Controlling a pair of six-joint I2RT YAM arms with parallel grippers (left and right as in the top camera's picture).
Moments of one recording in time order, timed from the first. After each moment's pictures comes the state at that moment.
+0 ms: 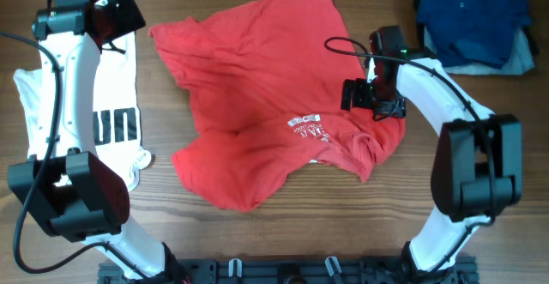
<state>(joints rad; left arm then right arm) 0.15 1.87 1.76 -0.80 -0.05 -0.25 0.14 1.95 1.32 -0.84 -0.08 0.26</state>
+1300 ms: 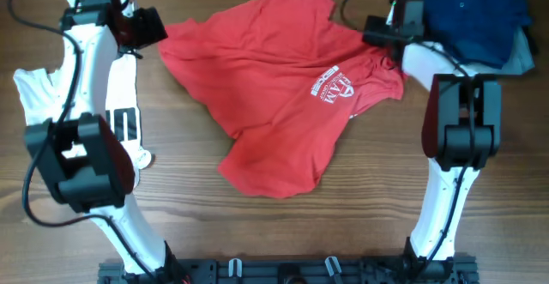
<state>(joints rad) 0.13 2.05 1.76 -0.79 0.09 -0.25 -0.01 2.31 1.60 -0.09 0.07 0.13</state>
